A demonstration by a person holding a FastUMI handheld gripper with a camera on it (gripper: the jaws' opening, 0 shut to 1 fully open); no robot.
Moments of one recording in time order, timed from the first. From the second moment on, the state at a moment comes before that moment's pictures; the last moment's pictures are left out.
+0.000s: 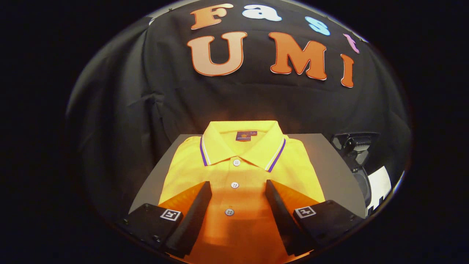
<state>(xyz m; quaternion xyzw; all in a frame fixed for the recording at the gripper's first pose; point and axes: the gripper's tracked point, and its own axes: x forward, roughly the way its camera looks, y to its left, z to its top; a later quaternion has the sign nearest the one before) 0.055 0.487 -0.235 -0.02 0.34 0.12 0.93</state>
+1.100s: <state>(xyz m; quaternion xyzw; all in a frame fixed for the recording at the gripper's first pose) 0.044 0.497 -0.201 0.05 0.24 0.25 0.94</state>
